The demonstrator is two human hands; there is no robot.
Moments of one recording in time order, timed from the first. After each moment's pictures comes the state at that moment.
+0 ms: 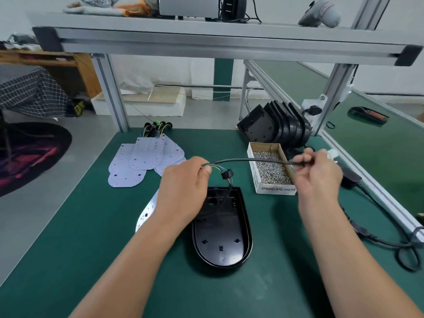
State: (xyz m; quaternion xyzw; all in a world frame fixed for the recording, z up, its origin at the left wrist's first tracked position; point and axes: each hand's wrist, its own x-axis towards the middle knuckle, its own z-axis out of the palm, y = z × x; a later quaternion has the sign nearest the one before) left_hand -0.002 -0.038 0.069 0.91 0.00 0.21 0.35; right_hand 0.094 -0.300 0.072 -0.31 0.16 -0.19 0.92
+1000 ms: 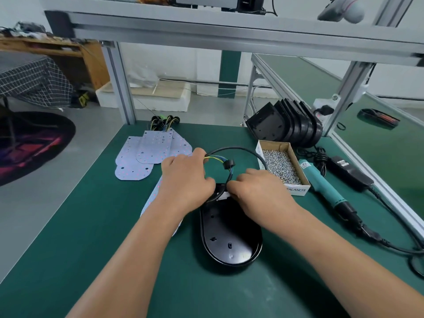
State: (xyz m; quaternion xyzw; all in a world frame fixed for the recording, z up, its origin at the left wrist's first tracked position) left_hand 0.021 -0.018 0.061 0.97 0.03 0.12 0.23; right_hand 0.033 -0.215 0.061 -0.90 -0.39 -0.20 -0.02
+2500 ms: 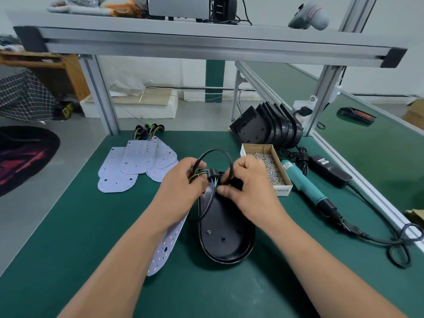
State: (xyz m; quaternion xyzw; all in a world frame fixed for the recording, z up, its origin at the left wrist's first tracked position) left_hand 0.021 -0.031 0.049 0.81 -0.01 0.10 0.58; right_hand 0.040 -0.228 0.053 -0.88 -0.23 -0.14 0.39
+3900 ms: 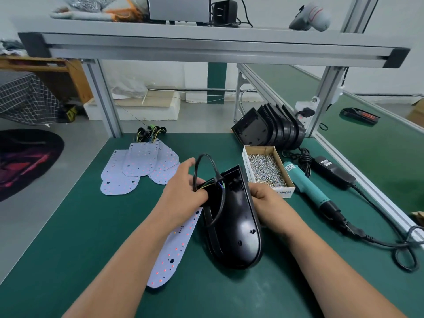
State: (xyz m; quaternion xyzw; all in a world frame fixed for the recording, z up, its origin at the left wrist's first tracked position) left_hand 0.027 -0.025 0.032 0.83 0.00 0.04 0.56; right_hand 0.033 -0.253 0.035 -0.75 -0.16 0.15 0.63
